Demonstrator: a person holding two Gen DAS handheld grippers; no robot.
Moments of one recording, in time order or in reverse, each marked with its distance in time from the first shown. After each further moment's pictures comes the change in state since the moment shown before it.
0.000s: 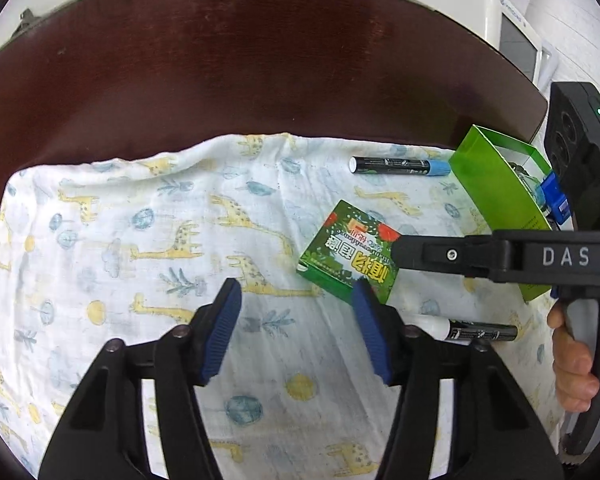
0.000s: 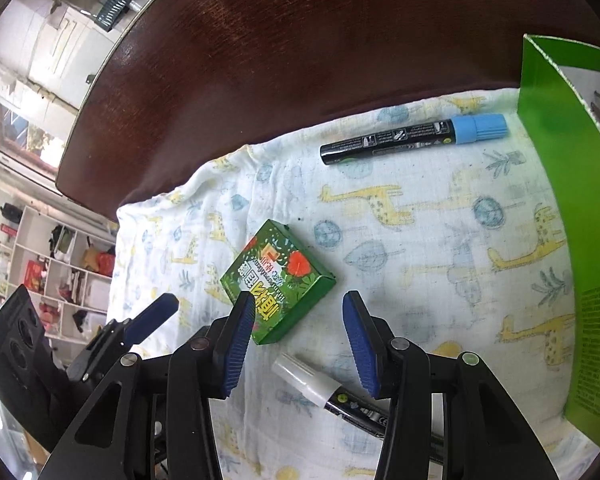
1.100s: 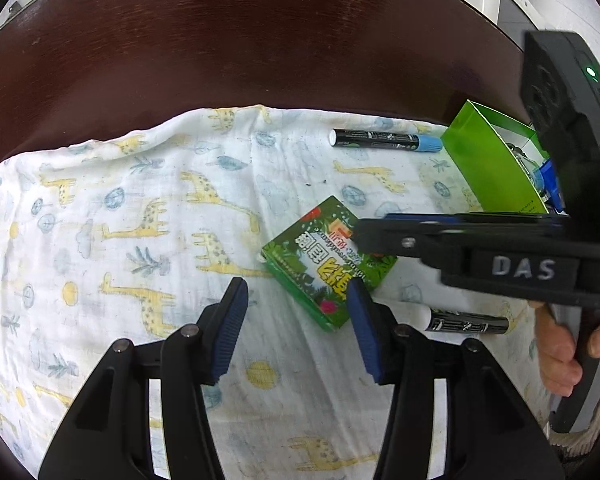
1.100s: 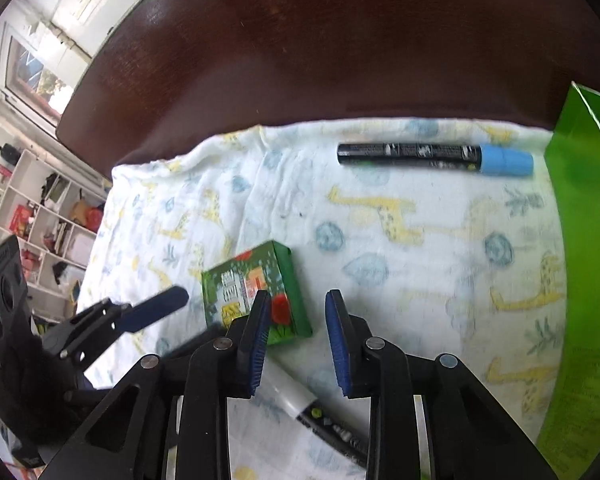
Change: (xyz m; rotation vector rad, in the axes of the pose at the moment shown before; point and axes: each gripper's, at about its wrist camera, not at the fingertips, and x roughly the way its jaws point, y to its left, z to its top) left arm 0.008 -0.018 -0.005 0.004 0.078 -0.003; right arm 0.010 0.010 0.009 -0.201 0.046 -0.030
